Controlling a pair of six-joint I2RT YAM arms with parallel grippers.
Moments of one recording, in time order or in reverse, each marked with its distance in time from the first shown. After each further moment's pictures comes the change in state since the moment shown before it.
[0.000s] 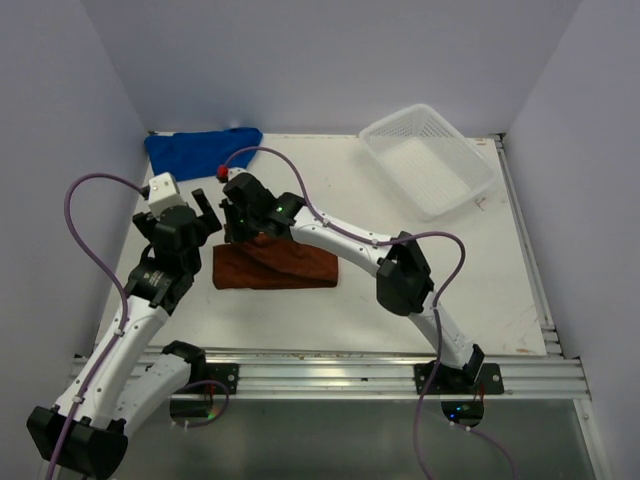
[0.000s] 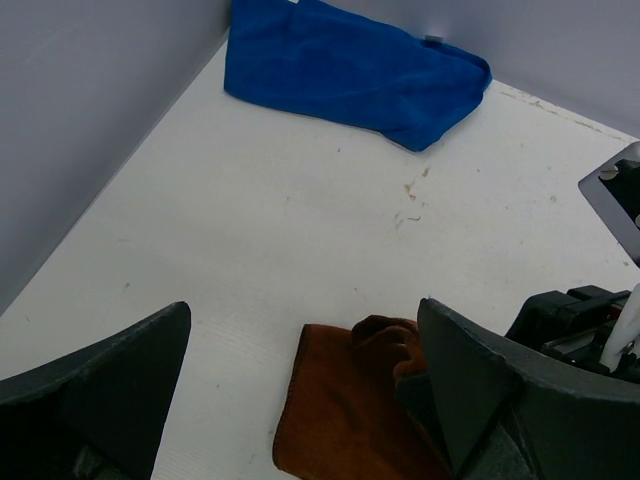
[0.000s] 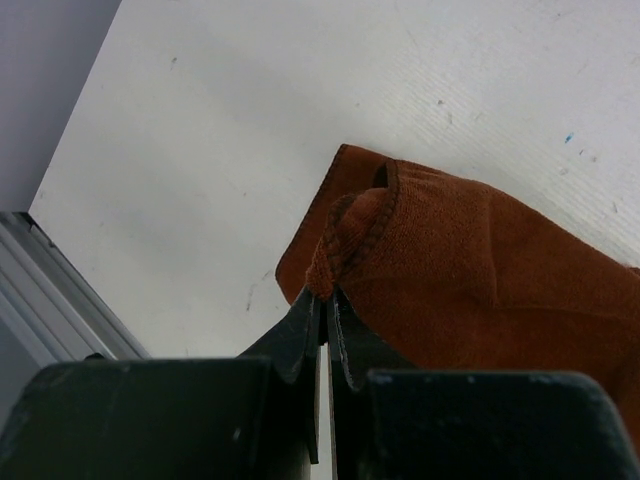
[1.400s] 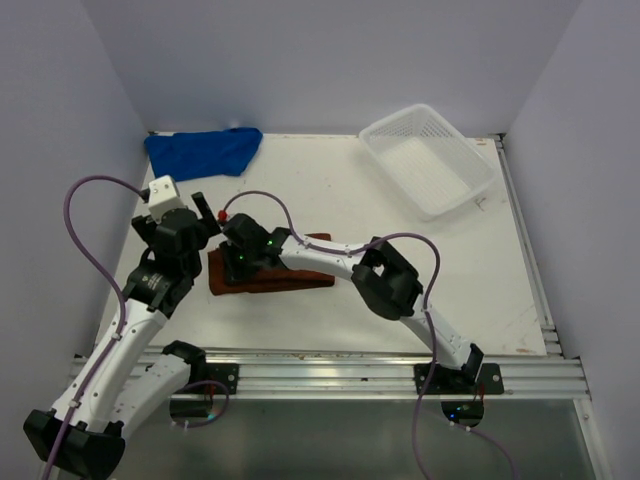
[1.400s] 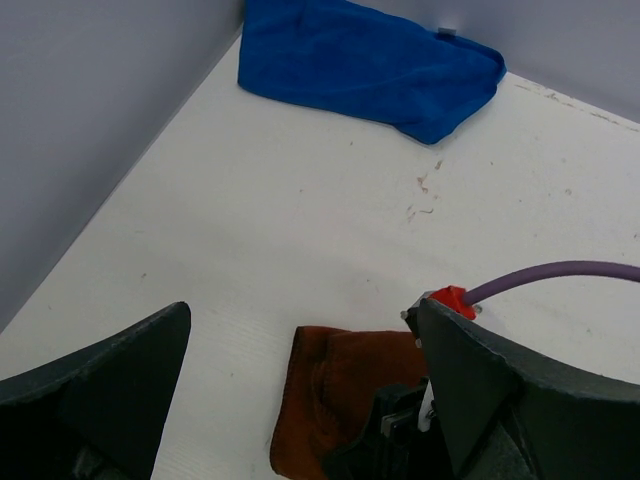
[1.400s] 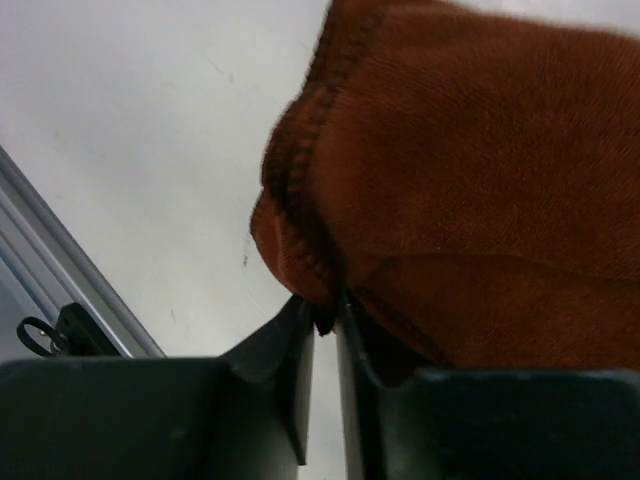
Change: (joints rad) left arm -0.024 -0.021 0.007 -0.053 -0.039 -0.001; right arm 0.055 0.076 -0.213 0.183 -0.154 0.114
